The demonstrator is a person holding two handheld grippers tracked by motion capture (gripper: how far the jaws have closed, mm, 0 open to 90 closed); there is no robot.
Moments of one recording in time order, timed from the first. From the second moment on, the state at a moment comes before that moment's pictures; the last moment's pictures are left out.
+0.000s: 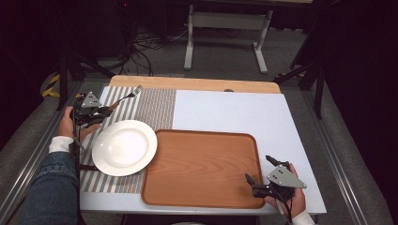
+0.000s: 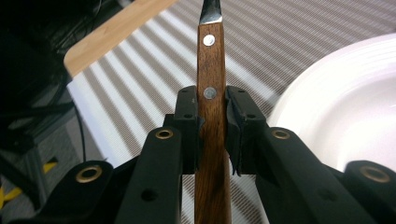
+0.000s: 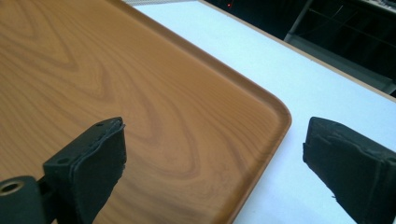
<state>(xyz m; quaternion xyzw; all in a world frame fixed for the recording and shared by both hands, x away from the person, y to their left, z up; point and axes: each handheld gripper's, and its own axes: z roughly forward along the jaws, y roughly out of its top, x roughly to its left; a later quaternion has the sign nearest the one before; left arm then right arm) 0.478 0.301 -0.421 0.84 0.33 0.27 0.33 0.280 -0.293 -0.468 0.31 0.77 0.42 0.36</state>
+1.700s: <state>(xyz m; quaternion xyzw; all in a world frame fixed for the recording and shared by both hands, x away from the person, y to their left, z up) 0.330 0.177 -0.421 0.87 0.14 0.26 0.39 0.276 -0.304 -0.464 0.32 0.75 0.45 0.37</state>
